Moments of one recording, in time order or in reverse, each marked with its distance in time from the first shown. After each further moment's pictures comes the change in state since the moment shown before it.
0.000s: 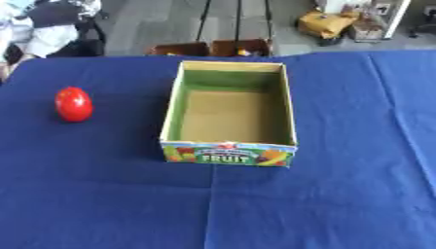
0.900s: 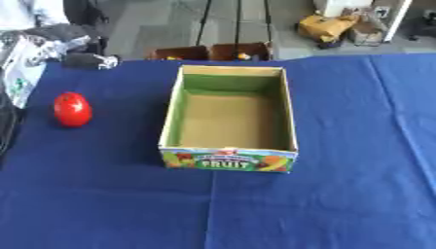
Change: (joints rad) left arm -0.050 -0.064 0.014 0.300 -0.242 -0.005 -0.090; right arm -0.002 0.000 0.006 0.000 -0.015 -0.008 0.008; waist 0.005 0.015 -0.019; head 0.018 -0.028
